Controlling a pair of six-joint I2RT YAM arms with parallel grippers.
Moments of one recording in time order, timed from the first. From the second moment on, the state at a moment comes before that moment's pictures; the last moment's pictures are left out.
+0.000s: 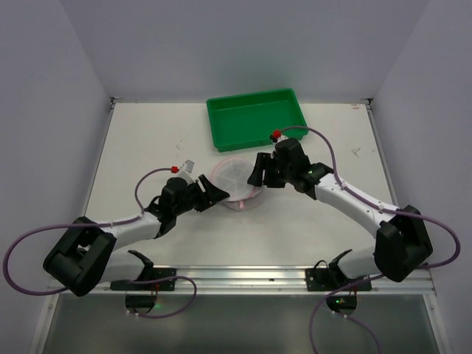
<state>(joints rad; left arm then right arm) -0.55 1.27 0.35 0.48 0.23 -1.02 0.60 1.40 0.99 -0.33 -0.13 0.61</state>
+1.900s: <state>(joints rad) -0.60 1.26 0.62 0.18 0.15 -1.18 0.79 1.30 0.63 0.05 0.03 0.94</state>
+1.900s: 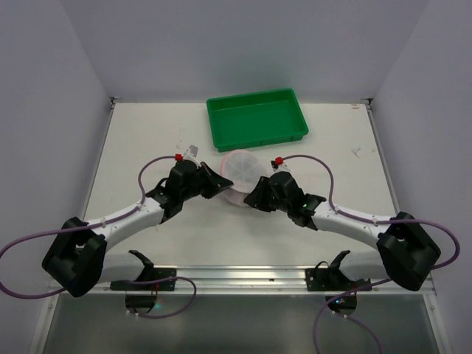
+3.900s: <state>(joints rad) -0.60 1.26 0.64 0.09 0.13 -1.11 0.75 1.18 0.65 -0.01 0.06 0.72</state>
